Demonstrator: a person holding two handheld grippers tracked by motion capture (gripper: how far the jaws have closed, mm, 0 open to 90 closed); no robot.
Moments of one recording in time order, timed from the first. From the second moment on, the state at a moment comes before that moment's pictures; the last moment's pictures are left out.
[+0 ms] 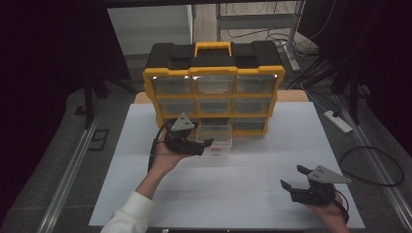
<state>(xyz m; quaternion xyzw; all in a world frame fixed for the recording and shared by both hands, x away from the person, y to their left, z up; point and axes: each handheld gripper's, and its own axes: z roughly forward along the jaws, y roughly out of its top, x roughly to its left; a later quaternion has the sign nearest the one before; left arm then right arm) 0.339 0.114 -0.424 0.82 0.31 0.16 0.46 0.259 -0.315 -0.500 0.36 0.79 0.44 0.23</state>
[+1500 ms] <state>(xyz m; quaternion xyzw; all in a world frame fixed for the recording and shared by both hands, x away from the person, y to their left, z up) 0.230 0.200 -0.501 0.80 0.37 0.17 0.45 0.260 -0.318 -0.501 0.36 0.79 0.43 0.24</state>
